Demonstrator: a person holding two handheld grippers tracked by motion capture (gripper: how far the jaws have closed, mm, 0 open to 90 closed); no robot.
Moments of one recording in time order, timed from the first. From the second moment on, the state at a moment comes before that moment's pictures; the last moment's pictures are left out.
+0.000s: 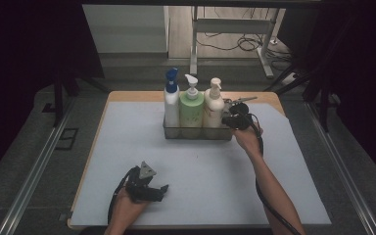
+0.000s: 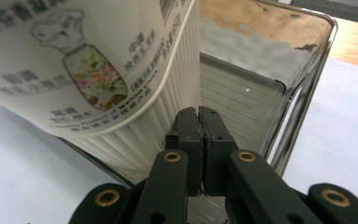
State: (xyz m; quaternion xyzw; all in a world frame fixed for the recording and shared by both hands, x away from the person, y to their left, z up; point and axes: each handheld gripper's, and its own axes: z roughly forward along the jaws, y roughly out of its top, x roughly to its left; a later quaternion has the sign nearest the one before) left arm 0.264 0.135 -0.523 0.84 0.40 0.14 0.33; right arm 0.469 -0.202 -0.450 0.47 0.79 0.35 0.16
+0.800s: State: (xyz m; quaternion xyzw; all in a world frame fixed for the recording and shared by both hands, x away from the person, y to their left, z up) left arm 0.265 0.135 -0.523 0.84 0.40 0.14 0.33; right arm 0.459 -0.191 -0.450 0.45 0.81 0.35 0.15
